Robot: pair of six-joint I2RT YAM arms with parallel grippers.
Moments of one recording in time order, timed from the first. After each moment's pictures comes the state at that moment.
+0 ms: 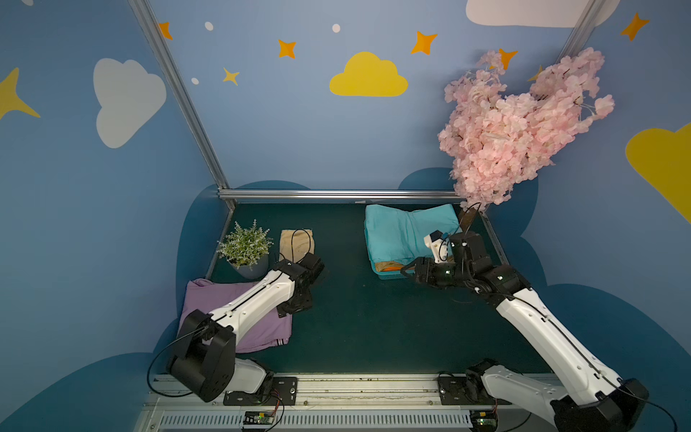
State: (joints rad) left arm -0.50 1.46 0.97 -1.12 -0.28 -0.89; right arm 0.51 1.08 1.06 -0.76 -0.42 0.63
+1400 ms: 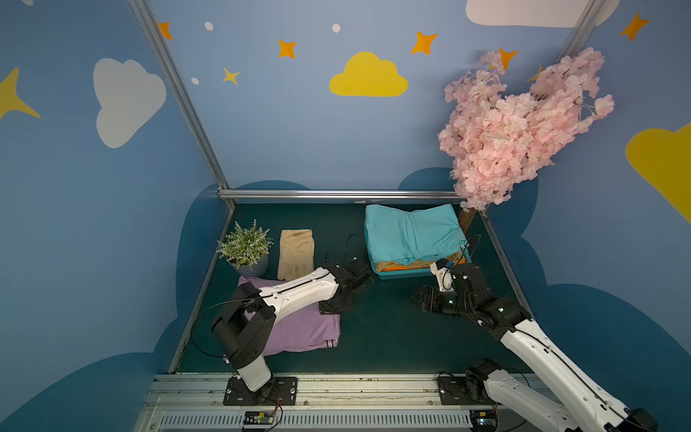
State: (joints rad) left arm -0.86 1.71 1.24 -1.01 -0.11 -0.92; right arm 0.50 0.85 0.71 -0.71 -0.30 0.60
